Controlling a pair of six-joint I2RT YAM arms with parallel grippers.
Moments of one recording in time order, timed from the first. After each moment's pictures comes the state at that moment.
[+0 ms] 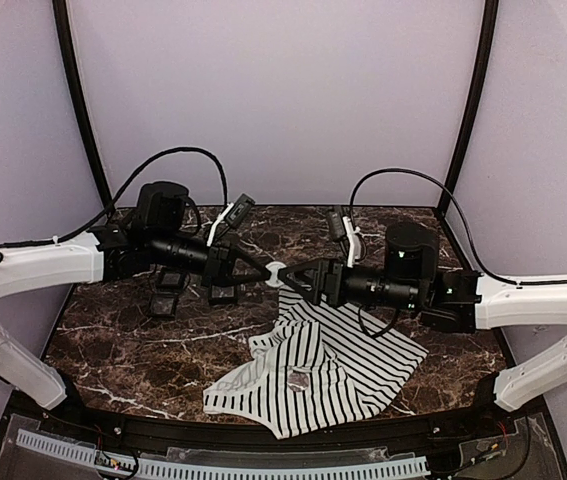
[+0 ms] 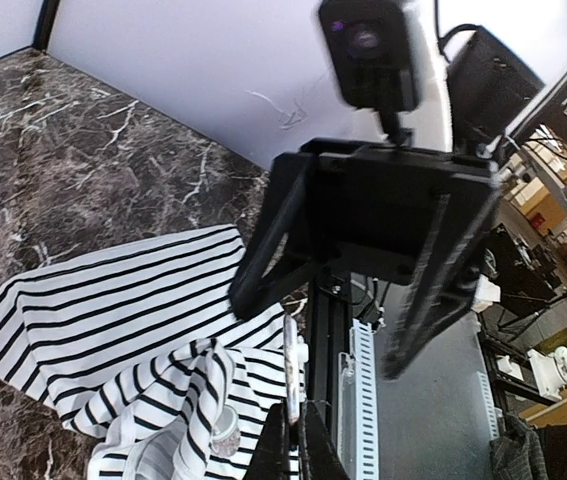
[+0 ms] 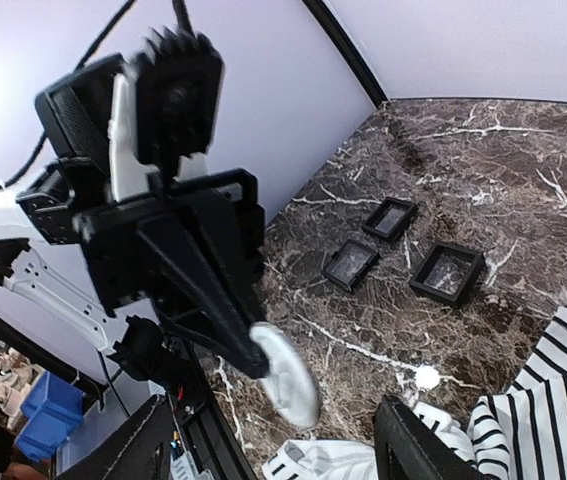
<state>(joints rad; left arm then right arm) -0.77 1.43 1.05 -0.01 0.82 -0.25 1.06 1.25 0.80 0.29 -0.10 0.63</state>
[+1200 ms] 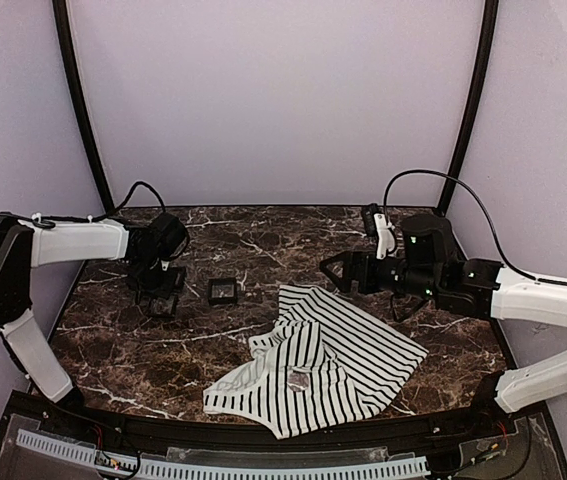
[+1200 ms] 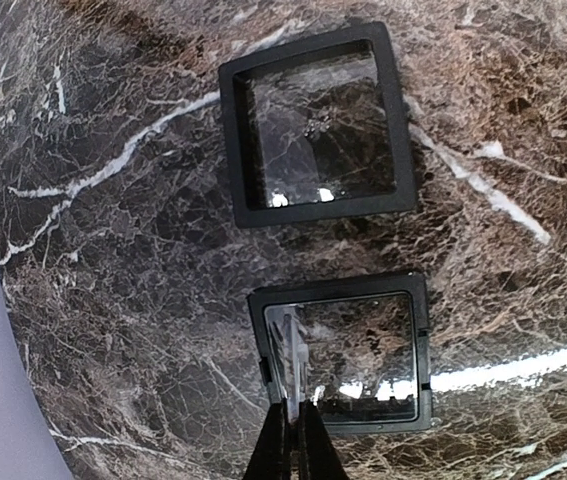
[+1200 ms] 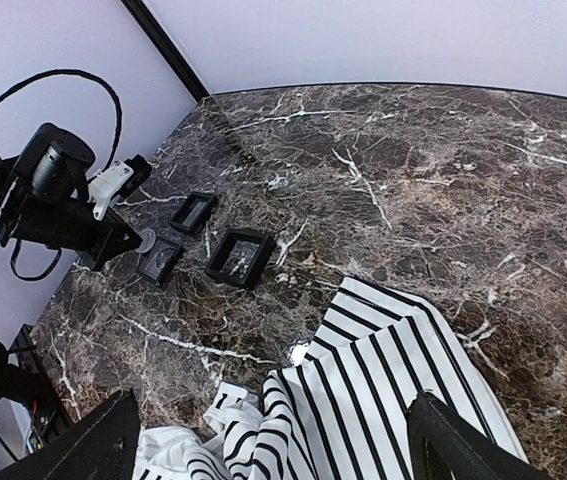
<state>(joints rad) -0.50 1.70 1.12 -0.75 -0.39 -0.25 0.86 1.15 0.77 -0.02 0.06 0.49</state>
